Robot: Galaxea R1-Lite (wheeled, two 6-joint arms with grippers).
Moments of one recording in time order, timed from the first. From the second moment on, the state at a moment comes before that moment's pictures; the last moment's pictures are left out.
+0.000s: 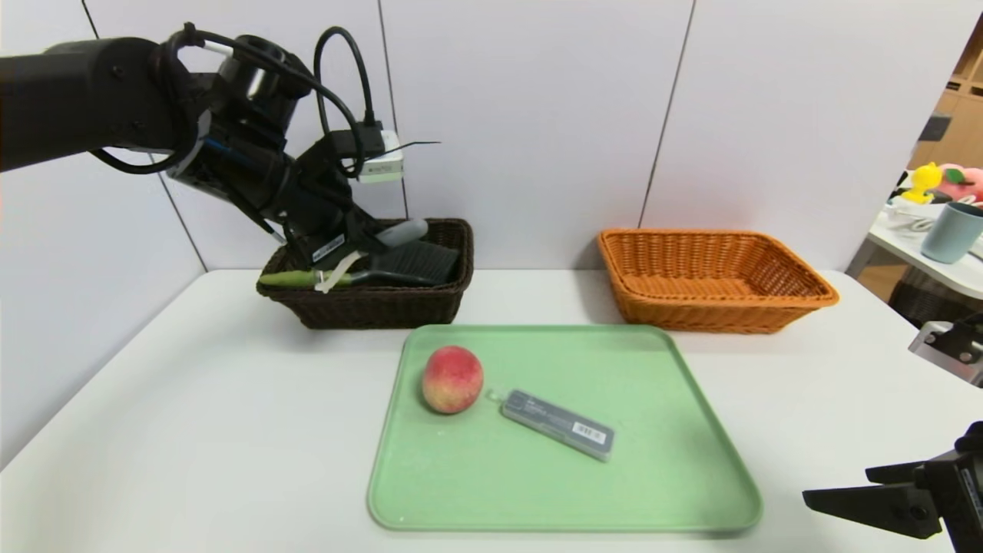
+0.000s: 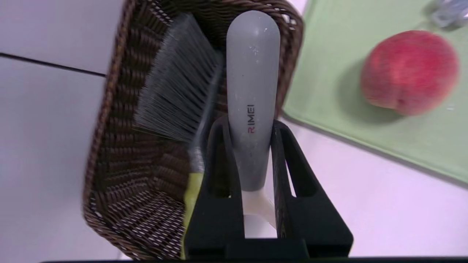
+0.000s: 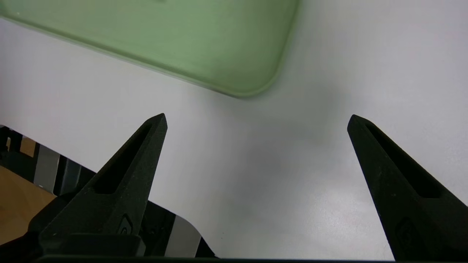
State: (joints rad) left arm -0.29 1.96 -1.97 0.73 -0.31 0.96; right arm 0.11 1.16 -0.74 0.50 0.35 -0.02
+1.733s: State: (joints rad) left arm -0.32 2.16 -1.98 0.45 -0.34 1.04; right arm 0.08 1.18 -0.72 0.50 0.35 -0.02
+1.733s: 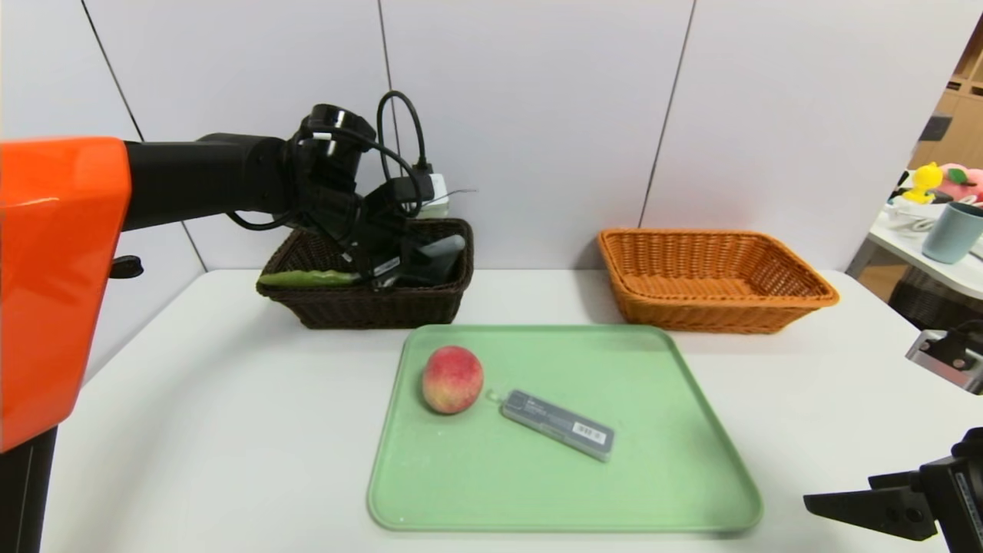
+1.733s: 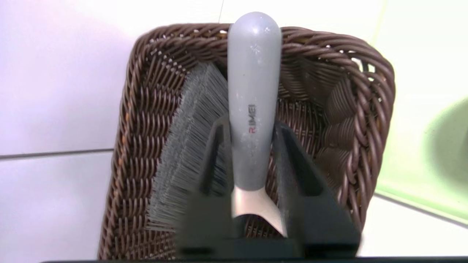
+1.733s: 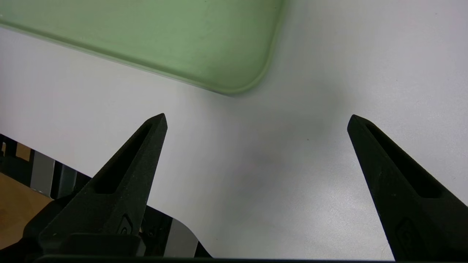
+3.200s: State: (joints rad) left arm -0.66 2.04 -1.97 0.54 -0.34 0.47; right arm 0.08 1.17 -0.72 0.50 0.35 -0.02
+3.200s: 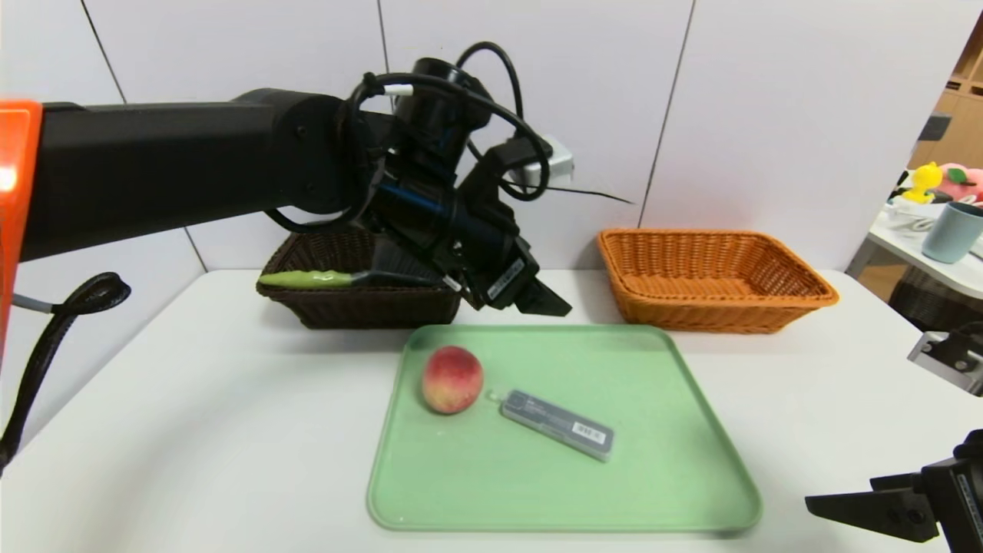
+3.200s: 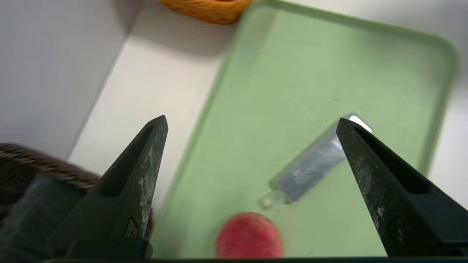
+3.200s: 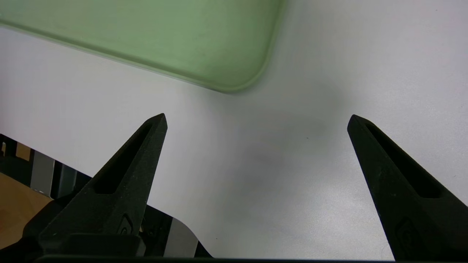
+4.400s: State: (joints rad) left arm -0.78 2.25 -1.97 0.77 -0.40 0.78; right arm 0.08 1.16 -0.73 0.50 0.35 -0.02
